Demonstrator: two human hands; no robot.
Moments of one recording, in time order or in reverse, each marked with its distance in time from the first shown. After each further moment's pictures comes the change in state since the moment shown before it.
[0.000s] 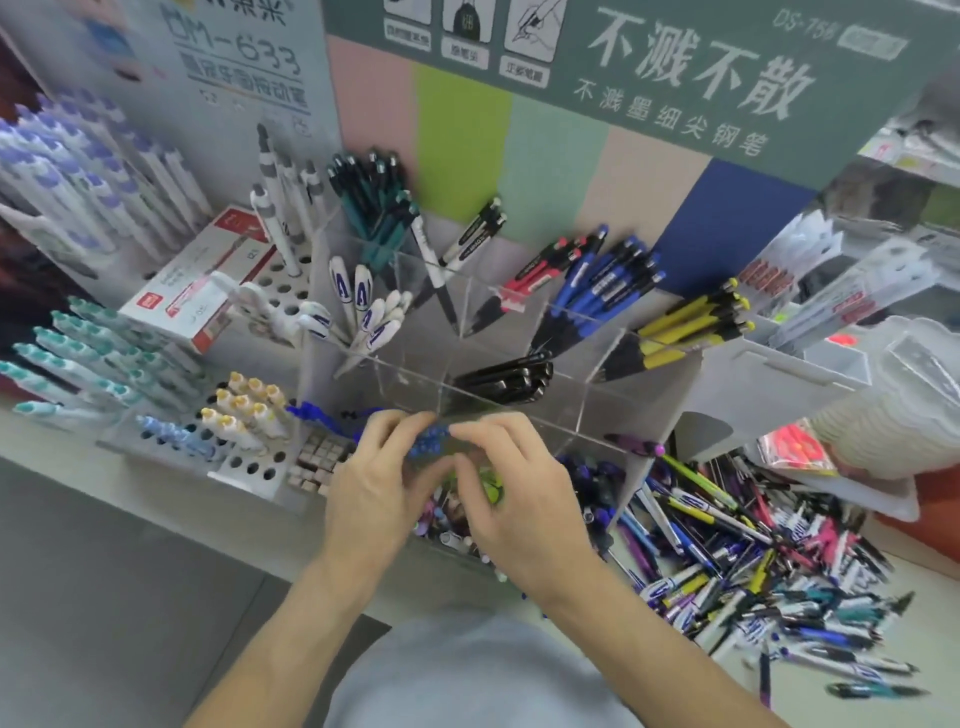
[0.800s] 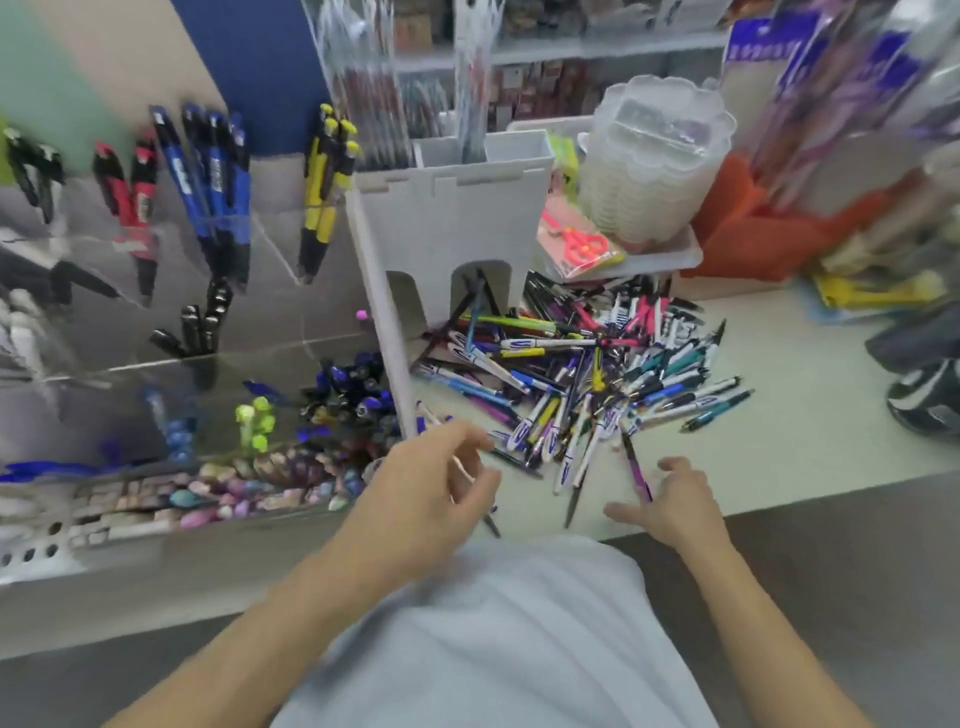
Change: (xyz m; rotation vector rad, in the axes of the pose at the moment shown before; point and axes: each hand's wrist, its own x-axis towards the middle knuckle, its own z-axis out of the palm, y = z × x) left_hand -0.061 0.156 0.071 -0.156 -0.883 0.153; right_hand -0.295 0.168 -0.144 -0.230 -0.116 1.567
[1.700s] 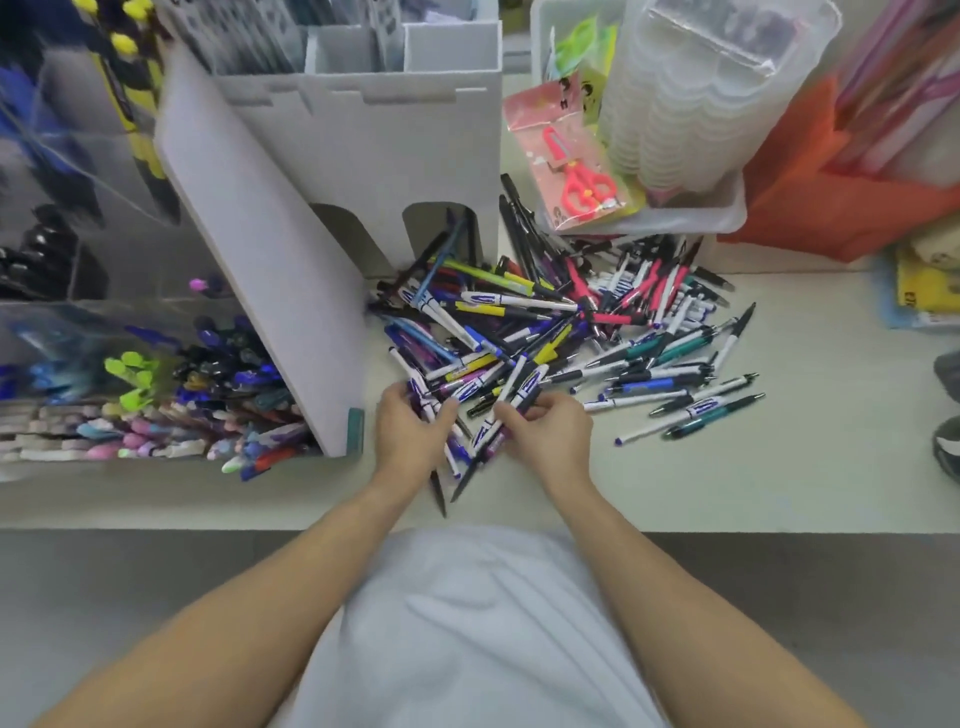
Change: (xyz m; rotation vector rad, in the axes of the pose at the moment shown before) left_hand 0.094 -0.062 0.147 -0.273 0.437 -0.742; right_hand 0.043 -0.083 0.020 0.410 -0.058 -0.249
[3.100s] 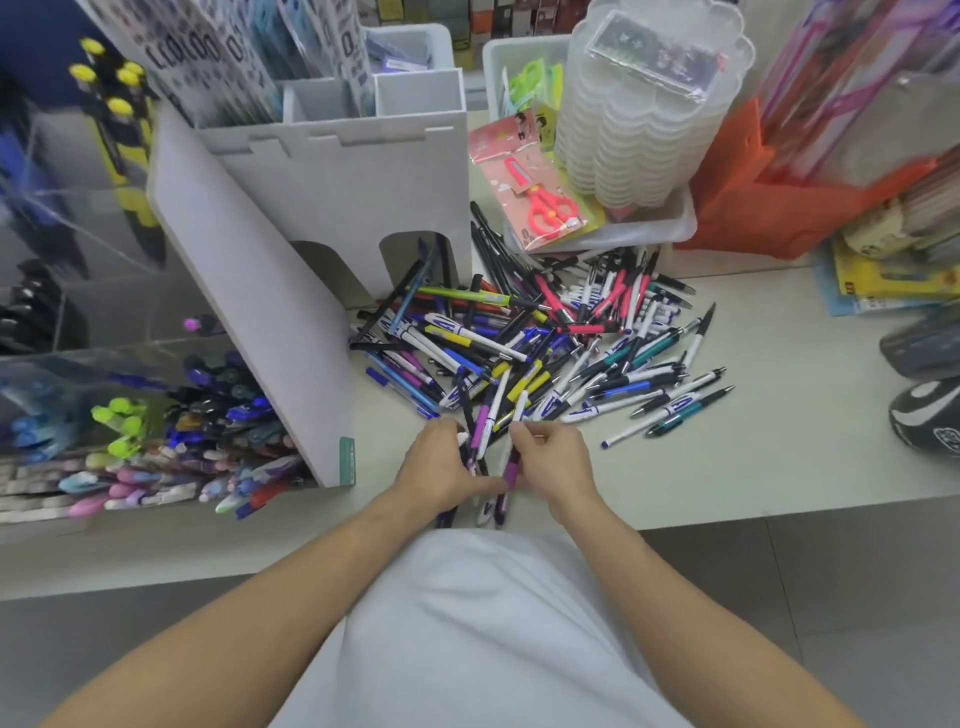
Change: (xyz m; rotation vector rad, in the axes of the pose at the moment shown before) left_hand -0.012 0.019 0.002 0.553 -0.481 0.337; right_hand -0.014 0.007 -0.008 0.175 -0.082 0.171
